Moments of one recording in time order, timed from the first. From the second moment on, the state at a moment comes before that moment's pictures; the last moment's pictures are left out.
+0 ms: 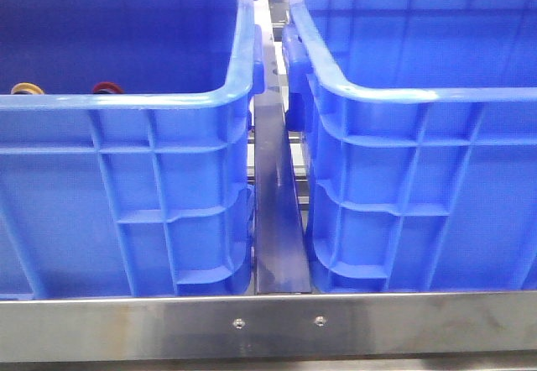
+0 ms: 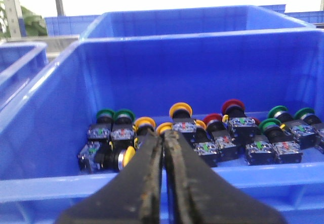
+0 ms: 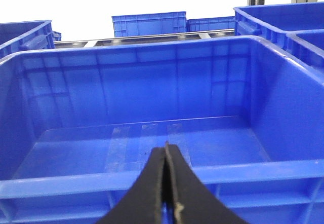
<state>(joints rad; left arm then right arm) -0.02 0.00 -0.04 0.02 0.05 -0.08 -0.03 -0.01 0.03 0.06 -0.05 0.02</state>
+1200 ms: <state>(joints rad) -0.02 0.81 -0.88 0.00 0.72 -0.04 -0.03 -0.01 0.03 0.06 -0.05 0.02</state>
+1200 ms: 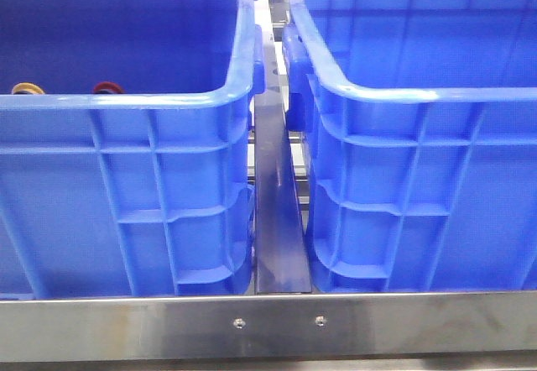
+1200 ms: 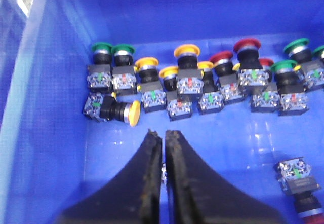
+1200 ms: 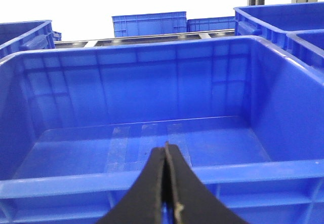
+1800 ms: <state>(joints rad) -0.04 0.88 -0.89 -0.08 0.73 0.03 -0.03 -0.01 0.03 0.06 -0.05 0.02</state>
